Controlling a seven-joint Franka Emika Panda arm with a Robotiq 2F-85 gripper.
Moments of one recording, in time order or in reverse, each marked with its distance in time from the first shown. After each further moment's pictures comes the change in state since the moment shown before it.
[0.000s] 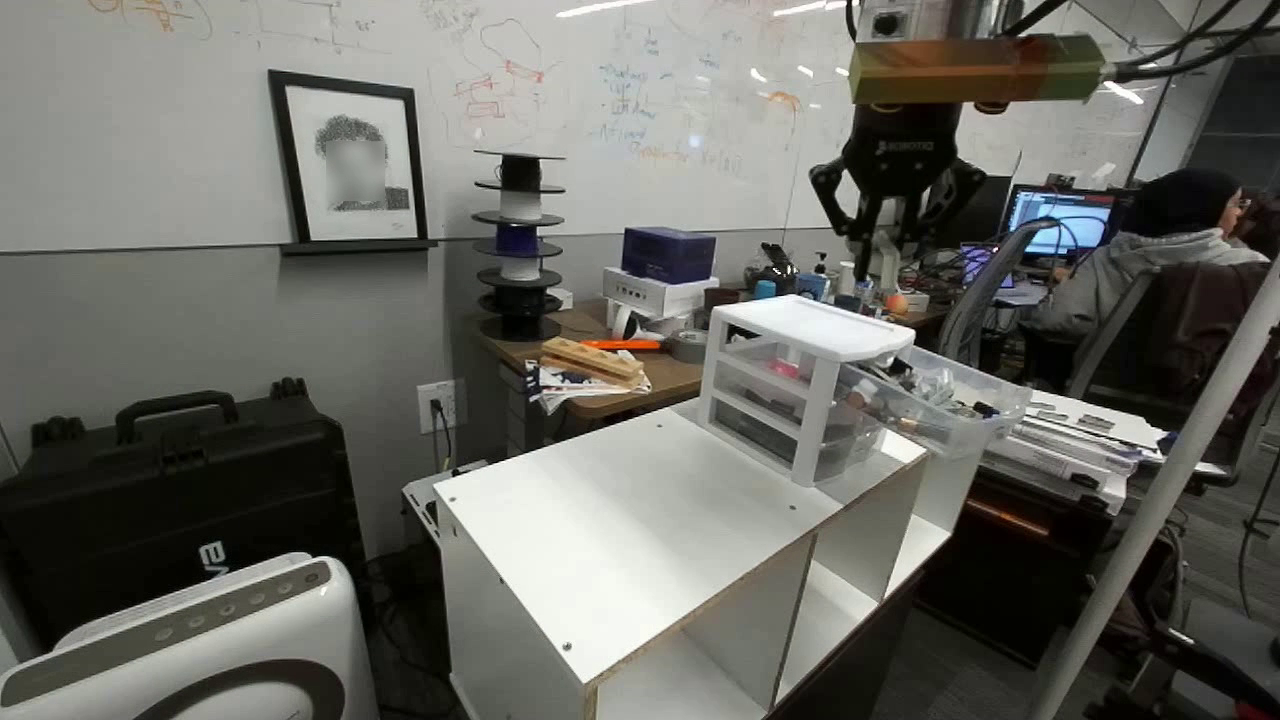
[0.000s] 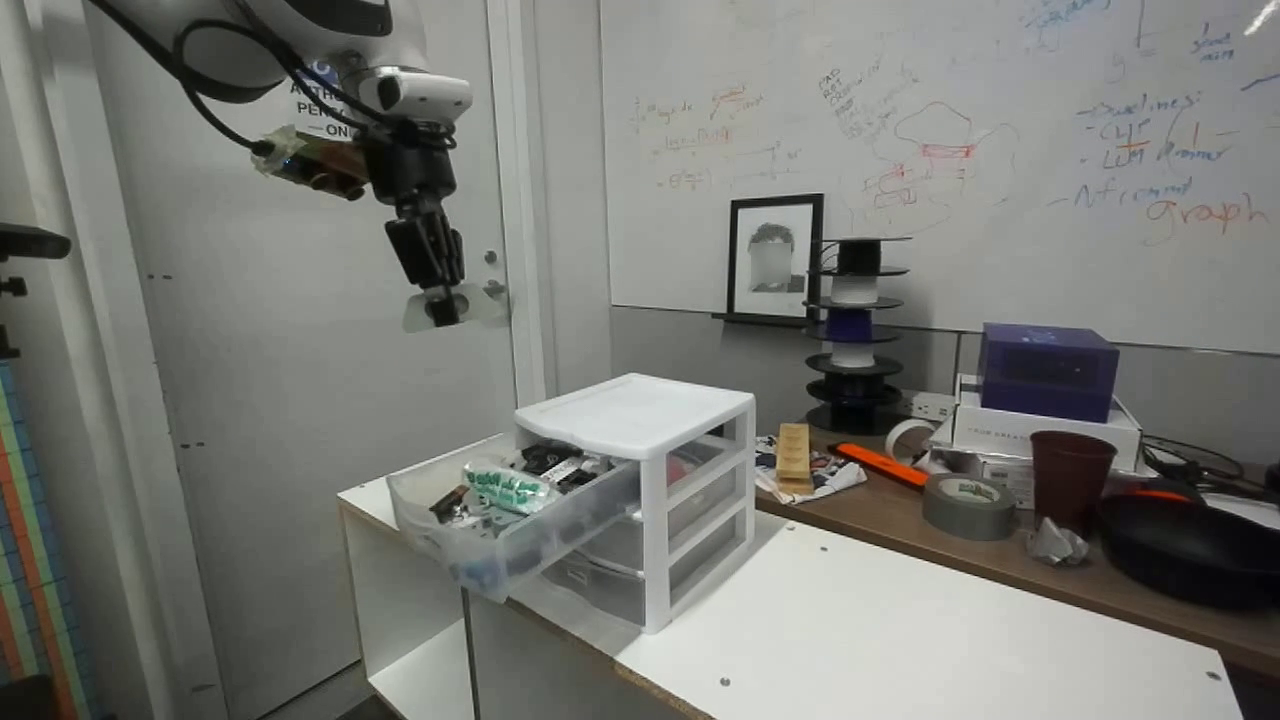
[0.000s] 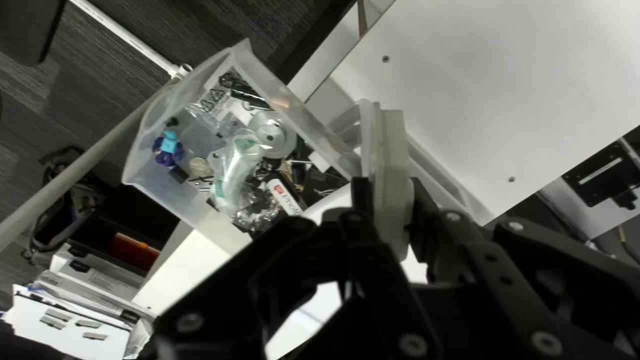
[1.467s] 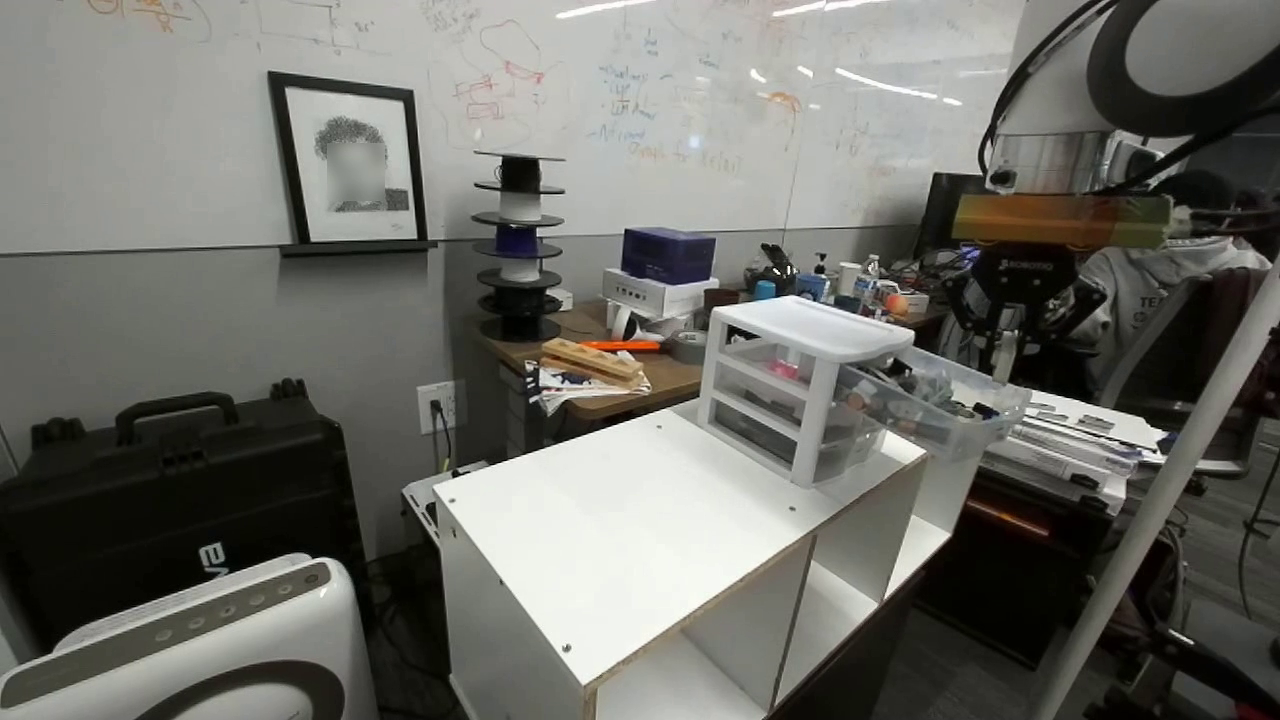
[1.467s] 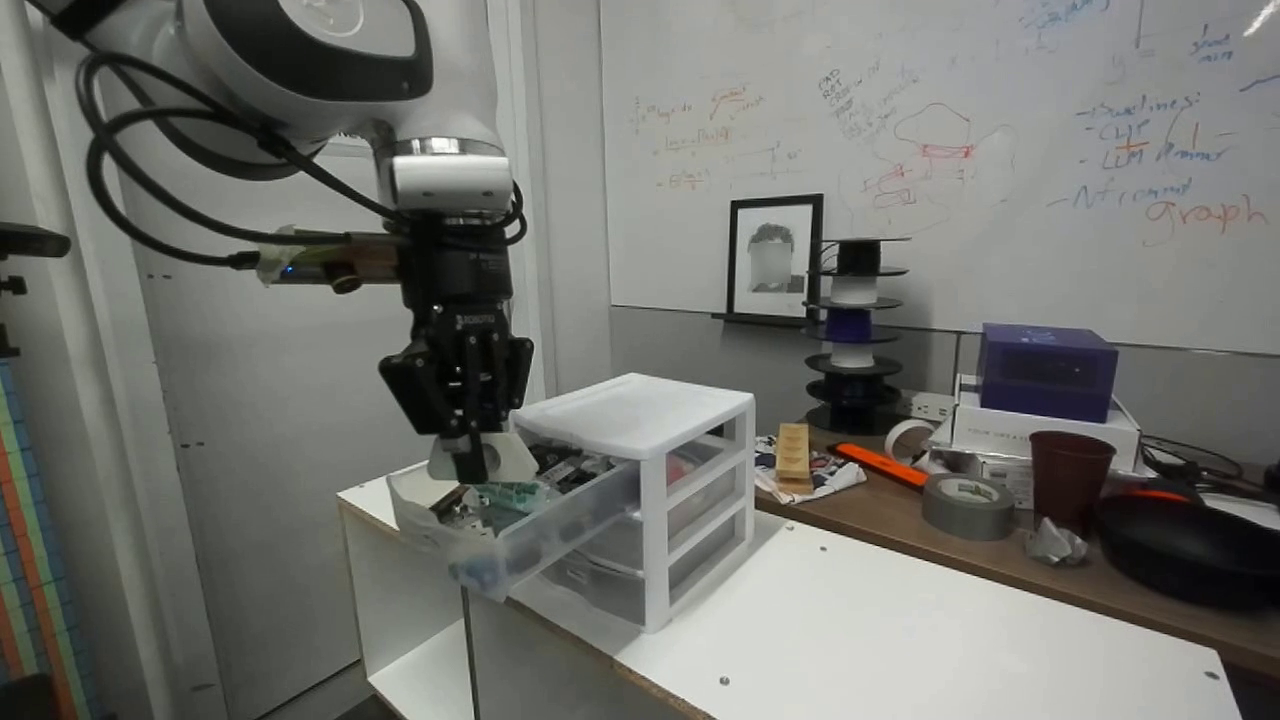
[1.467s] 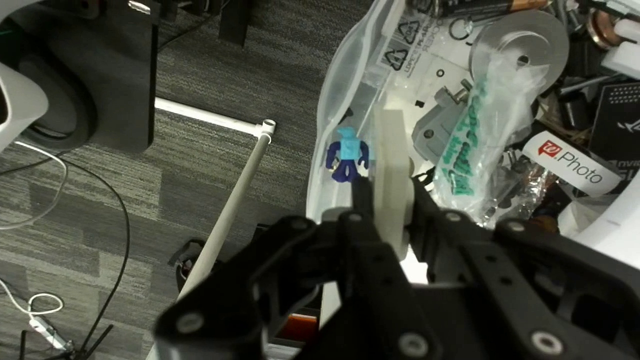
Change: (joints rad) arm -0.283 -0.079 -0.067 -0.313 0.021 0.197 0.102
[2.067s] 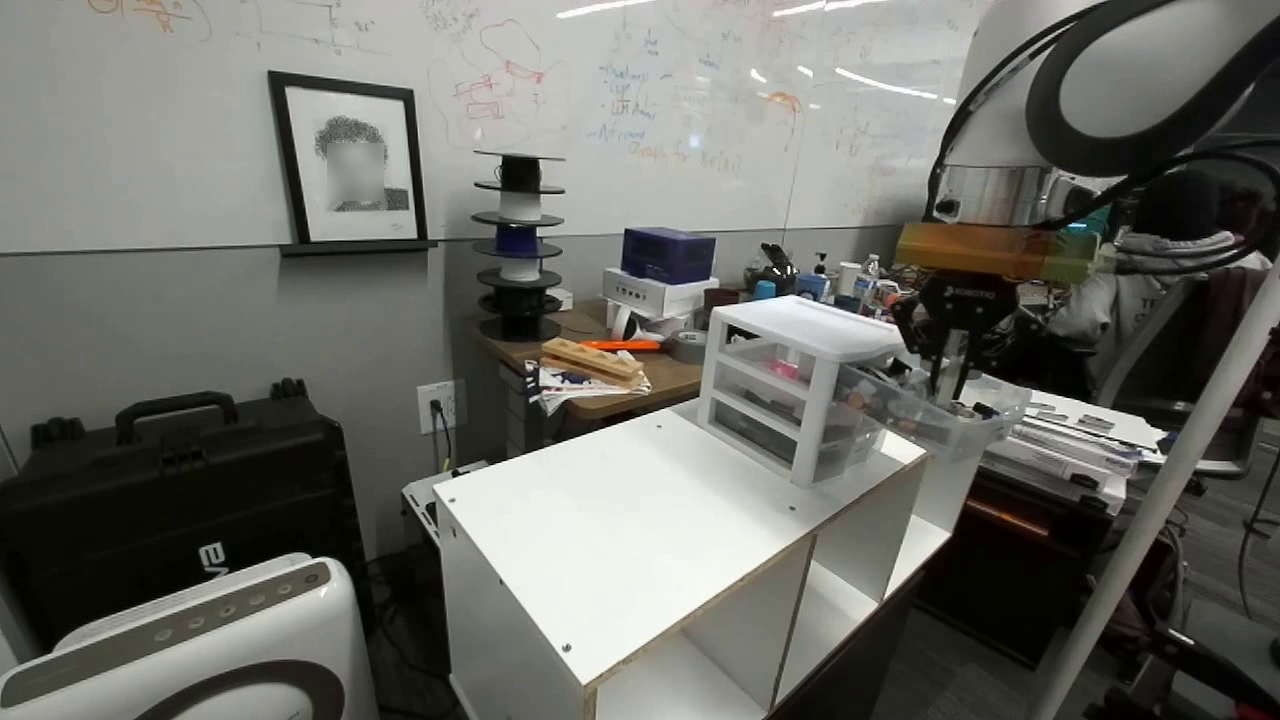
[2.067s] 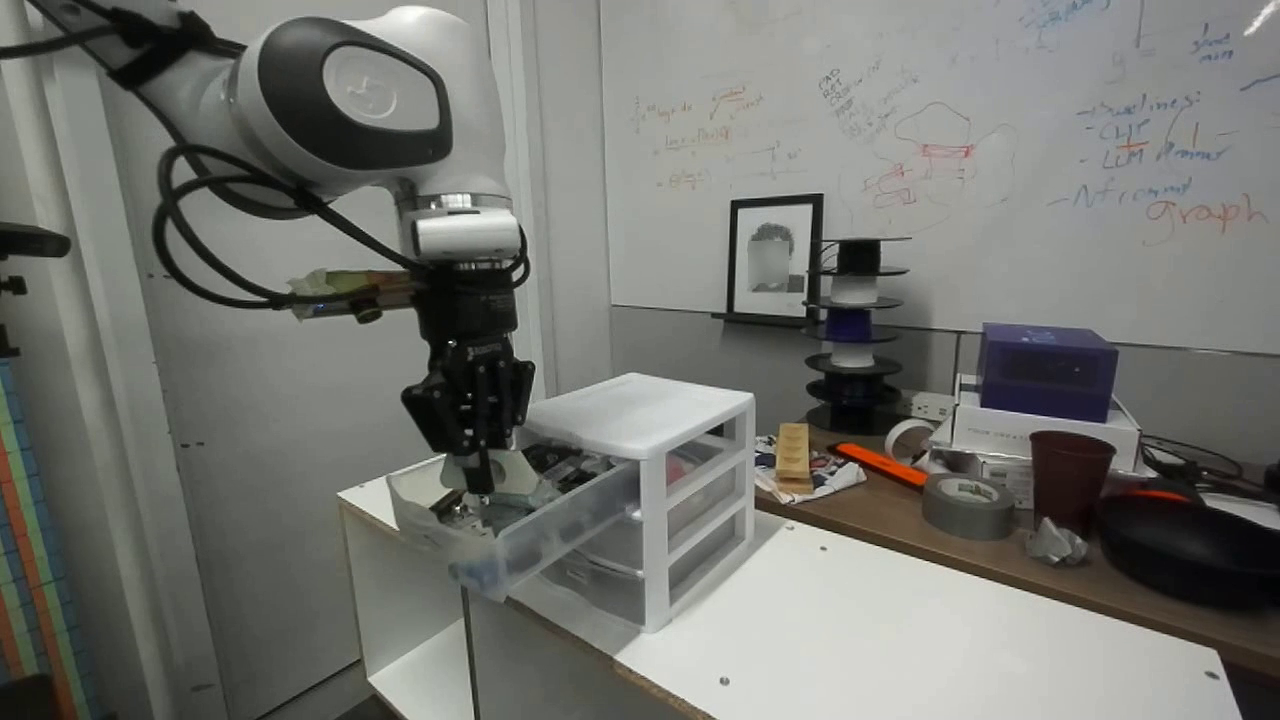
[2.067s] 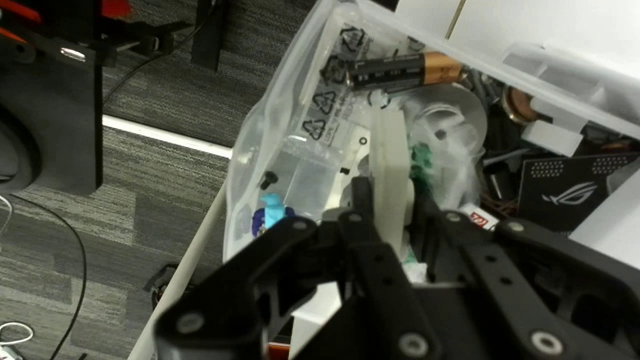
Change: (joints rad) arm 0.034 0.118 0.032 0.037 0.054 0.091 0.037
